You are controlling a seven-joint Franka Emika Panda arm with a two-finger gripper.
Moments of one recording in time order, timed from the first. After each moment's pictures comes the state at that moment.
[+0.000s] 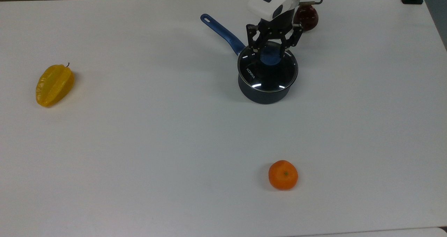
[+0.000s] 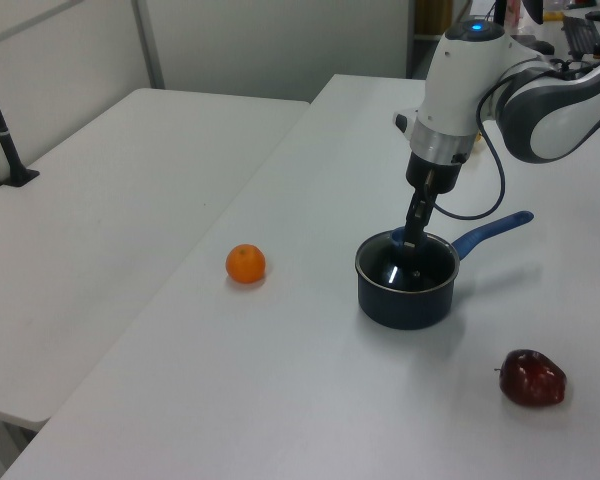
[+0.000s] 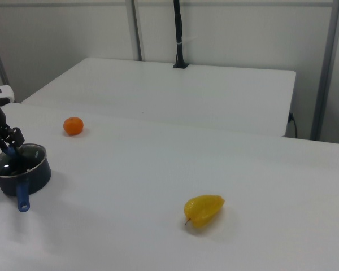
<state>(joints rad) 0.36 0.13 0.11 -1.99 -0.13 2.30 0.40</state>
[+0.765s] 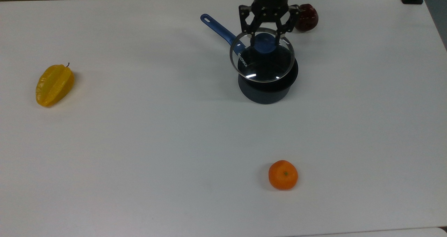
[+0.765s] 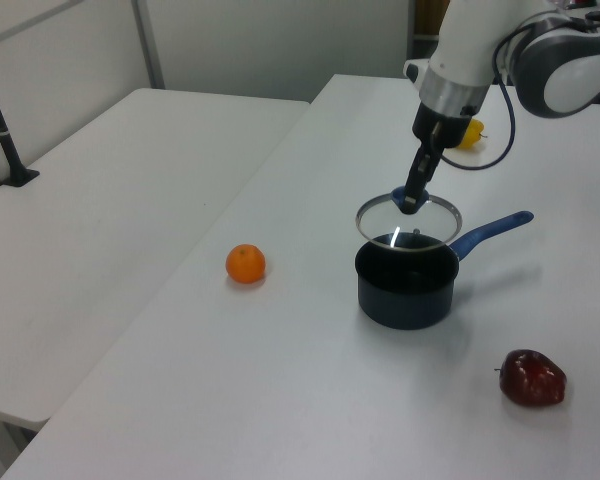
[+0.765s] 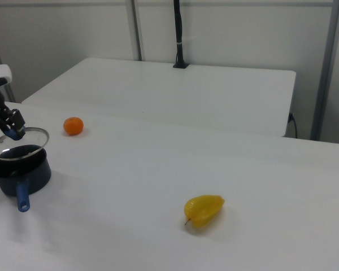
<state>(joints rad) 0.33 0.03 0.09 -1.96 -0.13 2.24 0.41</state>
